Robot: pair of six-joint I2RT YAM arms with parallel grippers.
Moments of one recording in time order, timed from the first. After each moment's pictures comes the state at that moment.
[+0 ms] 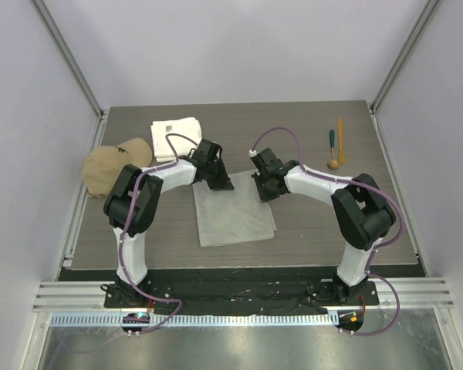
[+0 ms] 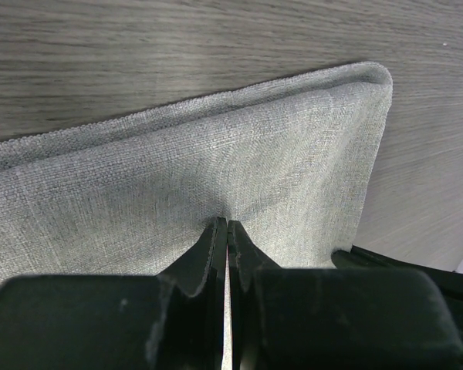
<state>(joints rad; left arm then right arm) -0.50 1.98 1.26 -0.23 0.23 -0.81 0.61 1.80 1.14 -0.45 0.10 0.26</state>
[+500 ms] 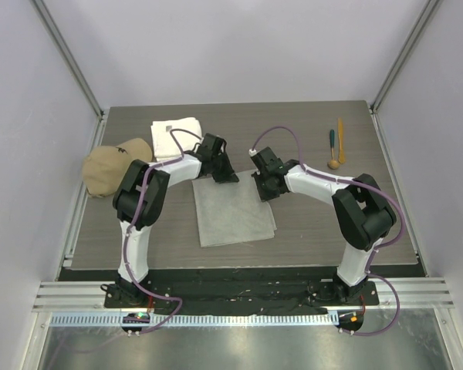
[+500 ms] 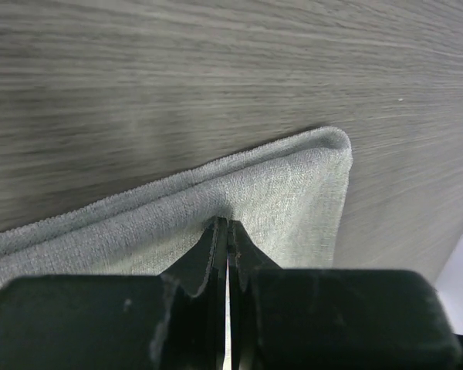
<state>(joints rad) -0.50 2.08 1.38 -0.20 0.23 -0.84 0.61 1.79 1.16 -0.47 0.10 0.26</state>
